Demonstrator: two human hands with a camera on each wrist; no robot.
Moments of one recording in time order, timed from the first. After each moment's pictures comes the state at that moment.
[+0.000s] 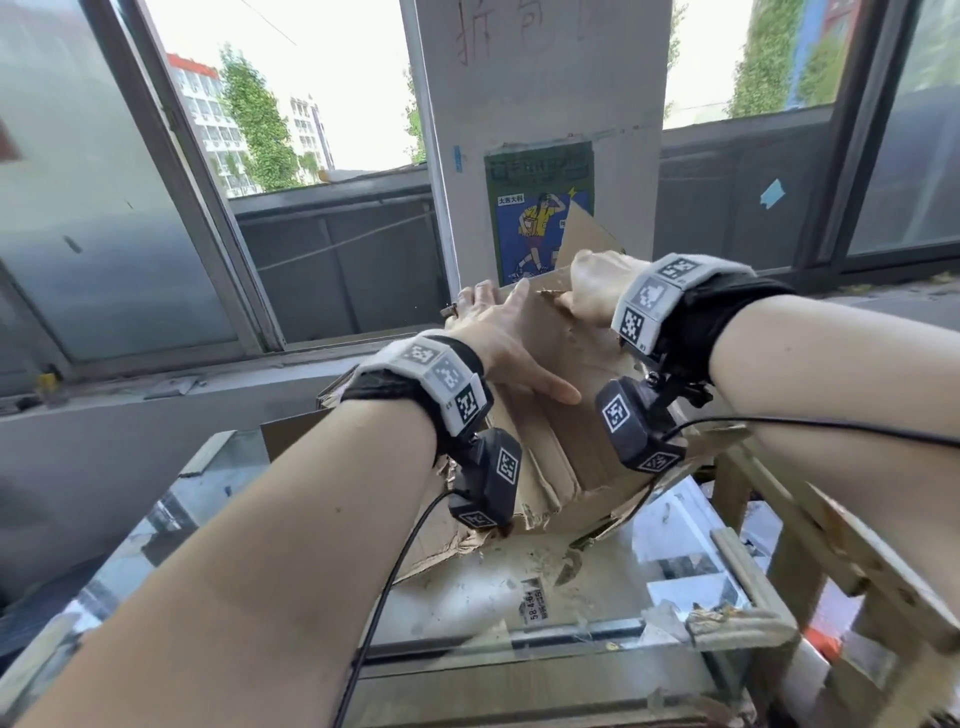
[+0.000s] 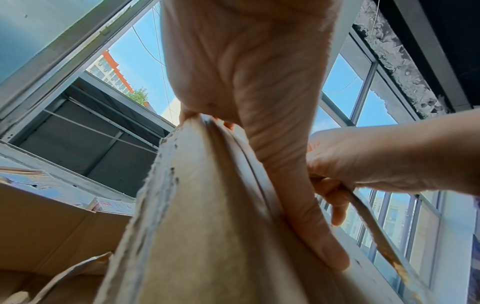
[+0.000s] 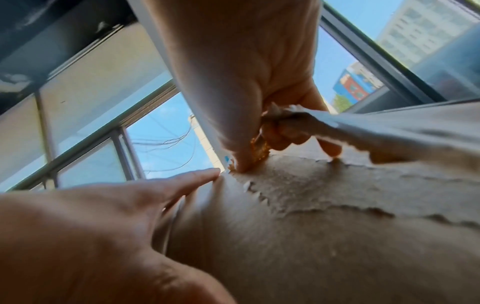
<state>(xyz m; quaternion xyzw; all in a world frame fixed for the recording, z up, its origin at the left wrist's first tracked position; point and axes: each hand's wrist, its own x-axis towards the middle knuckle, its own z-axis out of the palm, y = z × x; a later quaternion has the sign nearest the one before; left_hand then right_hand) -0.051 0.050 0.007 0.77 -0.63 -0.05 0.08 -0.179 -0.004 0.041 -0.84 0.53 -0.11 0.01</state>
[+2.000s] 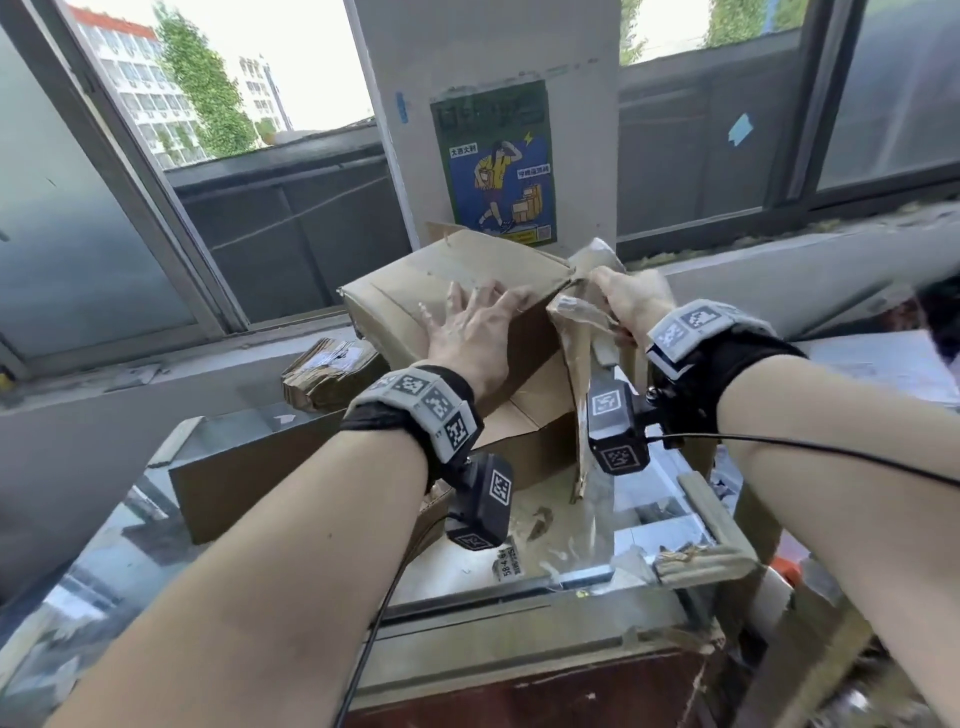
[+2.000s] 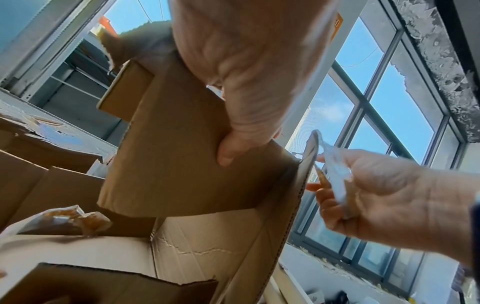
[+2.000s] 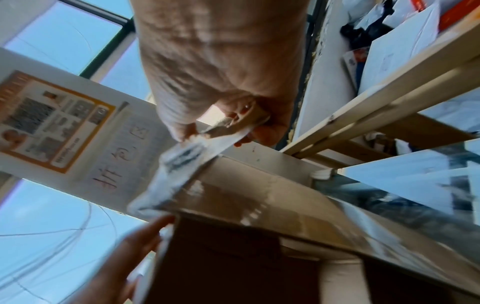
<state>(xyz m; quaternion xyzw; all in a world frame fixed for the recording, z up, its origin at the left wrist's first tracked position) -0.082 0.037 -0.053 0.74 -0.67 0.05 0.11 -0.239 -0.044 -0.054 -0.55 0.59 -0.40 0.44</state>
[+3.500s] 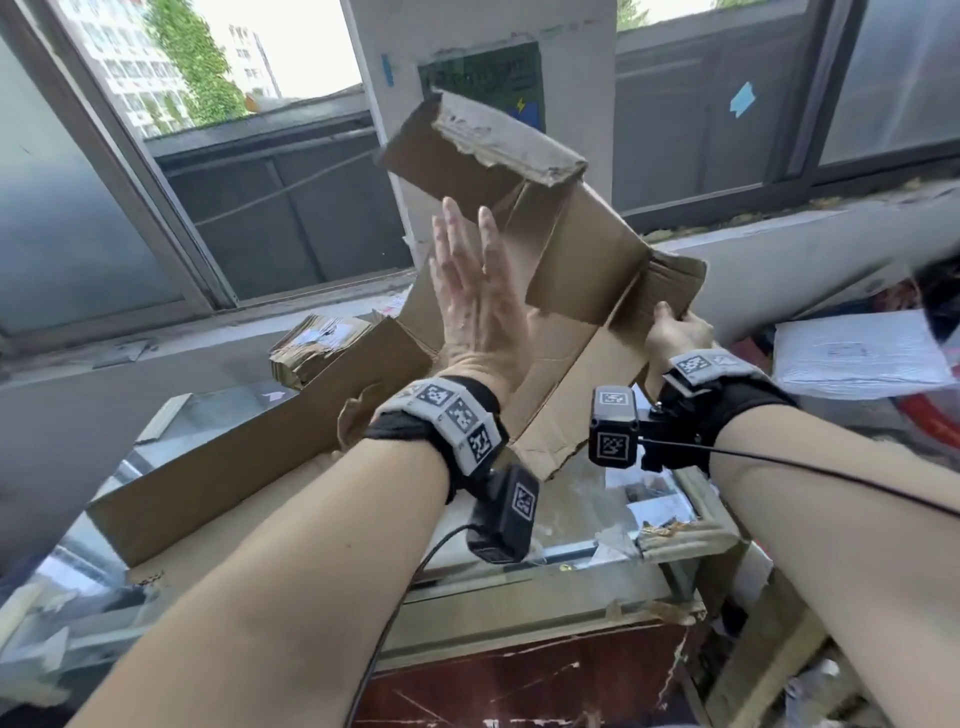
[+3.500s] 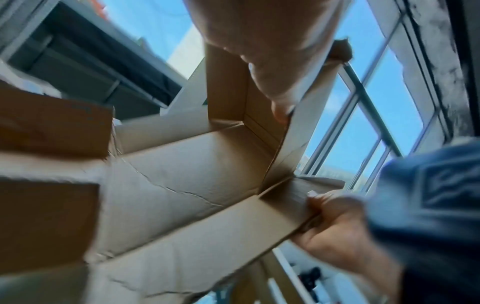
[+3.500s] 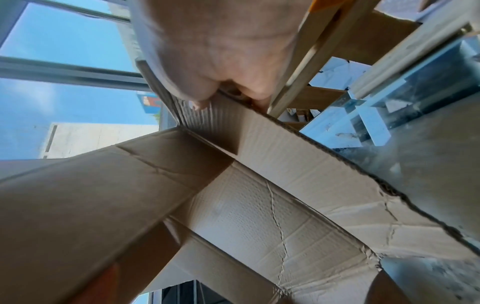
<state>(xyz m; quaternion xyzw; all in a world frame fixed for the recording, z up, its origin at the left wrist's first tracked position) -0.116 0.030 -0.080 0.67 -0.61 0.21 0.35 -0.277 -0.046 -0.125 -0.41 0.65 -0.50 0.40</state>
